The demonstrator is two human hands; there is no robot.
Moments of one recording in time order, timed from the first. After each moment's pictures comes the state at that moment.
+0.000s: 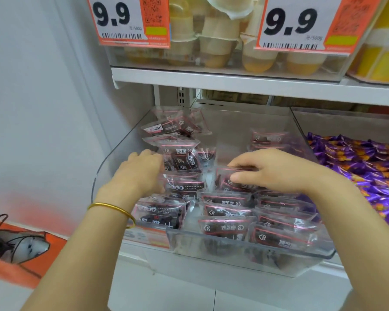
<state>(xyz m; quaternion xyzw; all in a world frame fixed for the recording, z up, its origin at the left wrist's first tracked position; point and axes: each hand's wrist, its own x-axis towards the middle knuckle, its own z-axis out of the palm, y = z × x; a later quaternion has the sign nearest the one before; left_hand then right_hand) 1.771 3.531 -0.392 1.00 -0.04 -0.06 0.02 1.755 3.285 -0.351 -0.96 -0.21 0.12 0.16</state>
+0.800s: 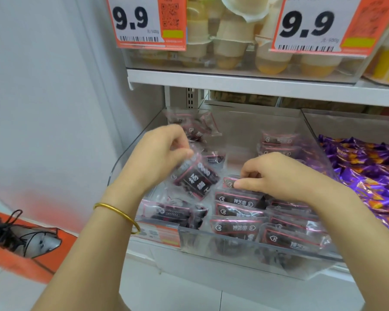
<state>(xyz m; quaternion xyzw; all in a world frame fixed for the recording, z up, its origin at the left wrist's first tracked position) 1.754 3.522 -0.363 0.92 -0.13 0.15 0.34 1.758 3.295 -0.365 -0.97 -0.21 0.07 0.08</state>
